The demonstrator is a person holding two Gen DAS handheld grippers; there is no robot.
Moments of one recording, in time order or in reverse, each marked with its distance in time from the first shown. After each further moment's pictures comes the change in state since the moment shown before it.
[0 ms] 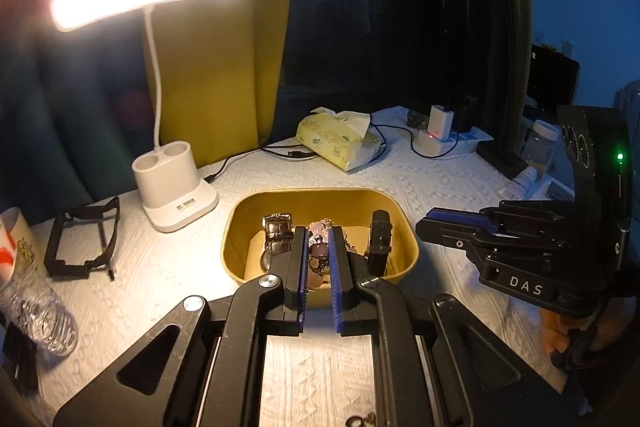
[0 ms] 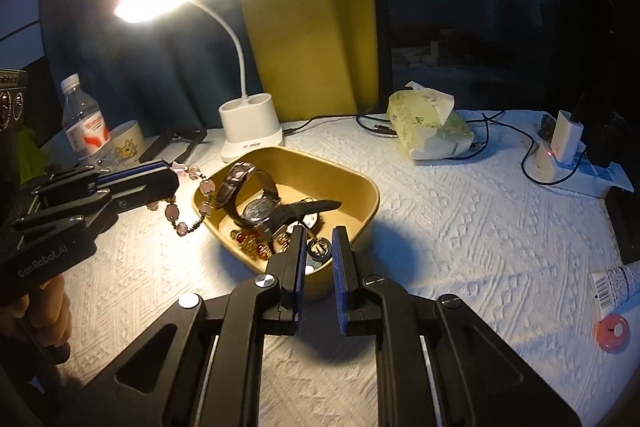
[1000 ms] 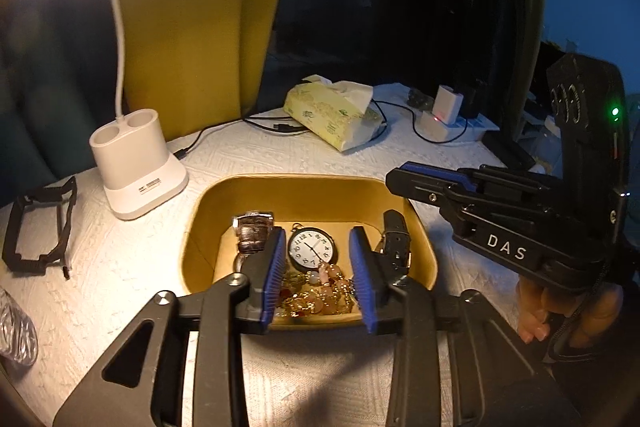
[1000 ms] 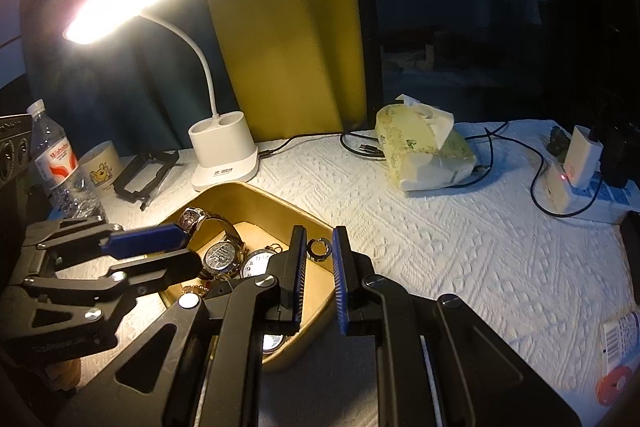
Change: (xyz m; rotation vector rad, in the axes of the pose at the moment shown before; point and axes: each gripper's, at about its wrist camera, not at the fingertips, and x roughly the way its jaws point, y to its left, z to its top) left arm 0.053 0.007 0.005 -0.066 0.091 -0.053; right arm 0.044 -0.023 0.028 0.015 -0.011 0.003
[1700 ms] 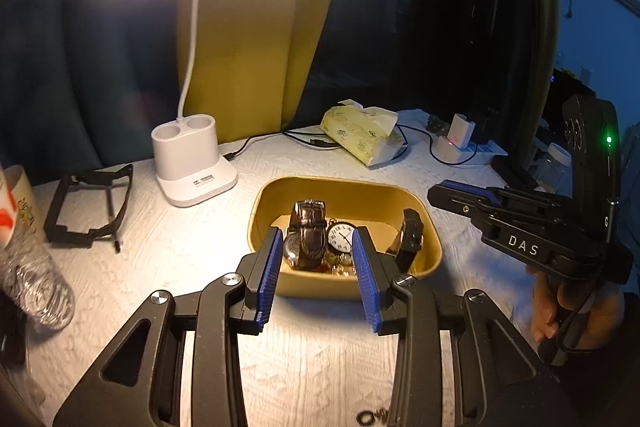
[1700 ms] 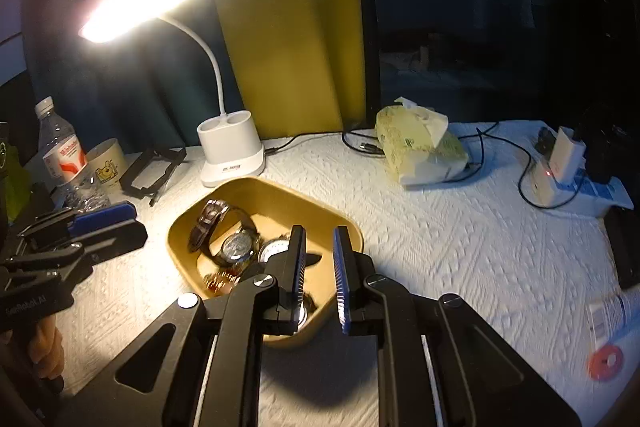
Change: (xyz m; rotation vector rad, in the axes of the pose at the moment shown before) left arm -0.056 0.021 -0.013 -0.071 -0.070 0.061; right arm -0.032 0.016 -0.008 0.005 0.005 -0.039
